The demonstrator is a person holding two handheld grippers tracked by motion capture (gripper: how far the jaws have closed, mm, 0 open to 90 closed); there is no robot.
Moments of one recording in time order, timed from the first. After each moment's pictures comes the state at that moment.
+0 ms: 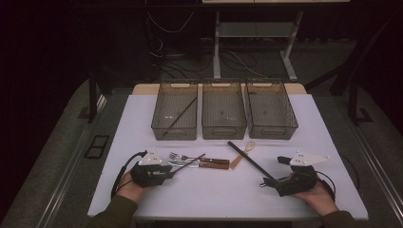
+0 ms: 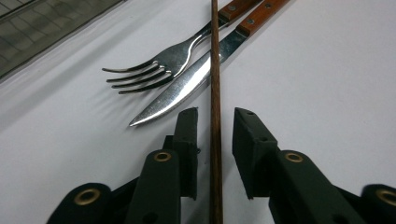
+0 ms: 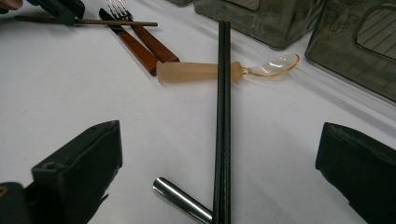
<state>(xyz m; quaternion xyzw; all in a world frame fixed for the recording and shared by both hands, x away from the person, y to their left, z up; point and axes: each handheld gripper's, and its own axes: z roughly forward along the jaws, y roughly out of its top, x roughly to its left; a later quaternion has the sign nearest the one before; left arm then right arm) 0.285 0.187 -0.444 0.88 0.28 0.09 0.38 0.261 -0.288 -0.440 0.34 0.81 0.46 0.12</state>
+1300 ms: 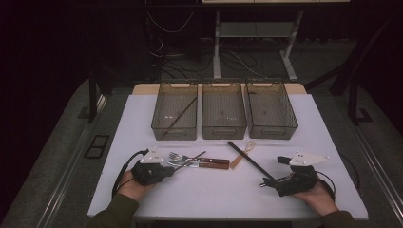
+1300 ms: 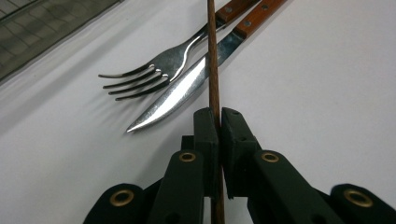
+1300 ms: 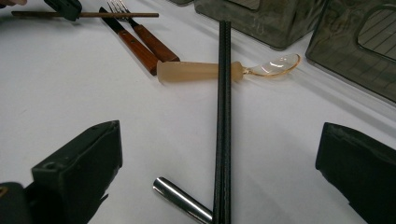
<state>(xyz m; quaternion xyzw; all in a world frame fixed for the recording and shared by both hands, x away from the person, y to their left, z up) 0.288 0.184 -0.437 0.88 0.28 0.08 0.38 0.261 -0.287 -0.440 0.34 0.81 0.46 0.12</state>
